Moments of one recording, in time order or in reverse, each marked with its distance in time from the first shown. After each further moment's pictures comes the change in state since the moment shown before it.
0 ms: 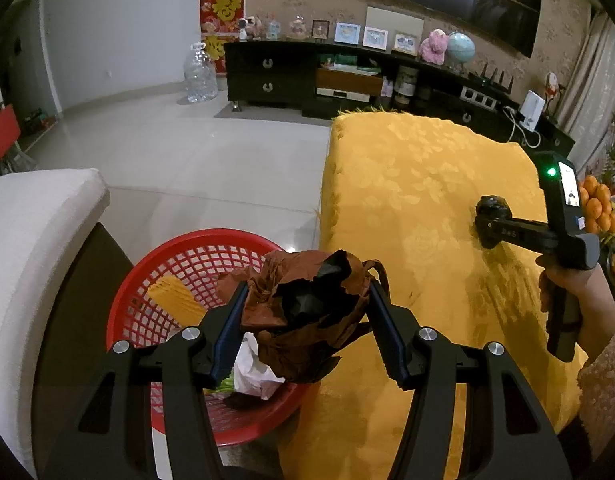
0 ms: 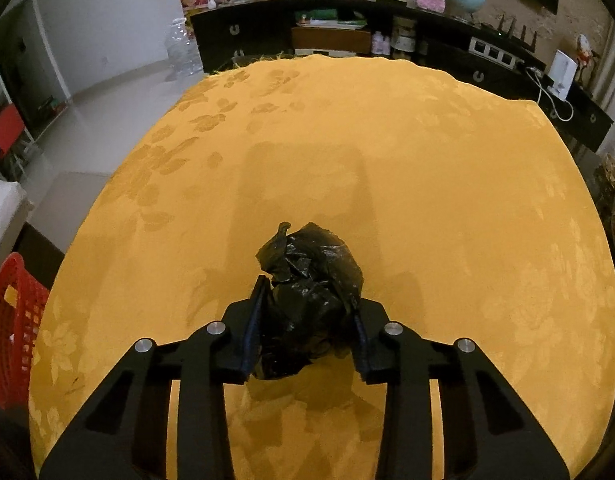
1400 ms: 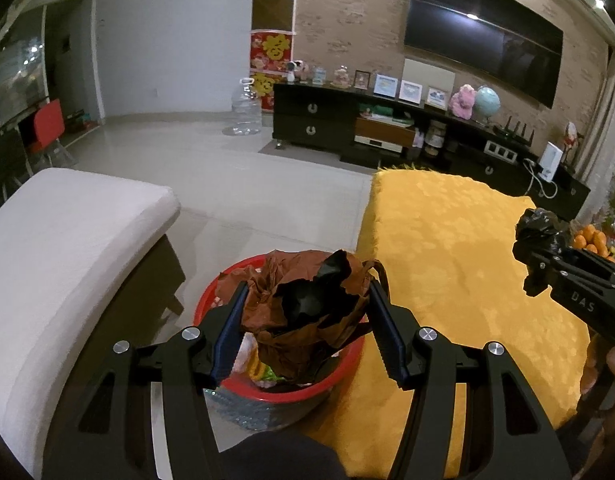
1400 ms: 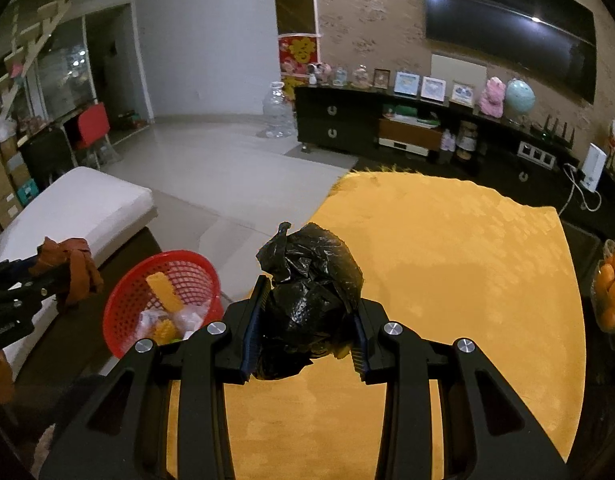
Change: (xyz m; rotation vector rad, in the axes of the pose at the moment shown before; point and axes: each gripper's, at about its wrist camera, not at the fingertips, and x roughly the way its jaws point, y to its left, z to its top) left arm -0.109 0.038 -0.014 -0.109 -0.152 0.100; right arm -0.196 0.111 -0.040 -0.194 -0.270 0.182
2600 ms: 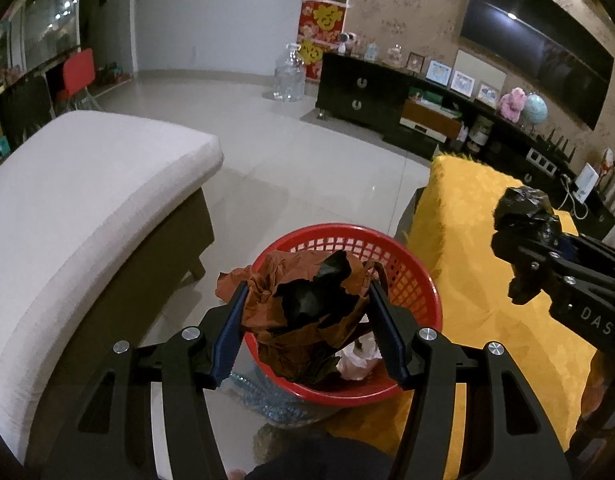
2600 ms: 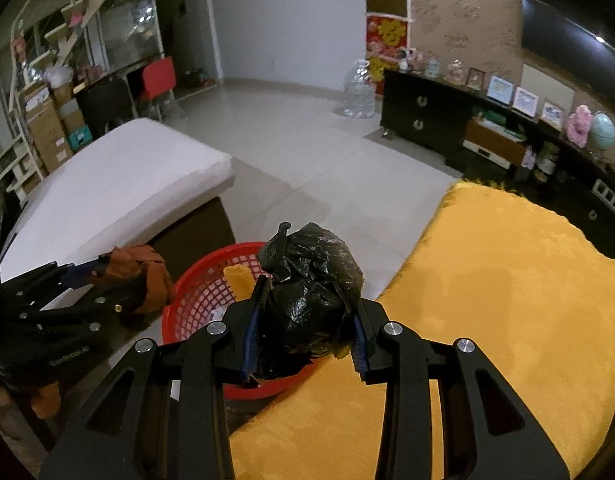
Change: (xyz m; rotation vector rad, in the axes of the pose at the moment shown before) left arm 0.056 0.069 -0.015 -0.139 0.109 0.071; right arm 0.063 0.109 0.027 -0.180 0.109 0.203
